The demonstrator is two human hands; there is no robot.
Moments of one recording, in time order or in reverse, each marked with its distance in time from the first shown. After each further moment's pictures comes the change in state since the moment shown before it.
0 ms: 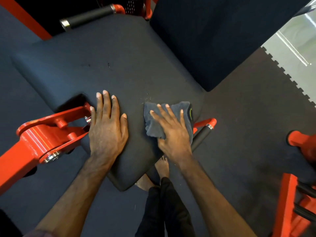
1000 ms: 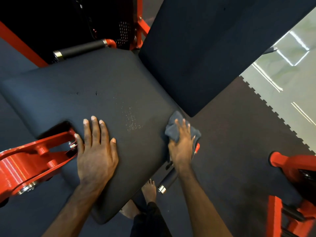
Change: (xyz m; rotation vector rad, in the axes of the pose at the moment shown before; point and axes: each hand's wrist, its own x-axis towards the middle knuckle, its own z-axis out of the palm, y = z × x) left_hand 0.005 0.021 0.006 0.092 -0.025 -0.069; right_hand 0.036 0.075 -0.021 0.081 0.123 0.590
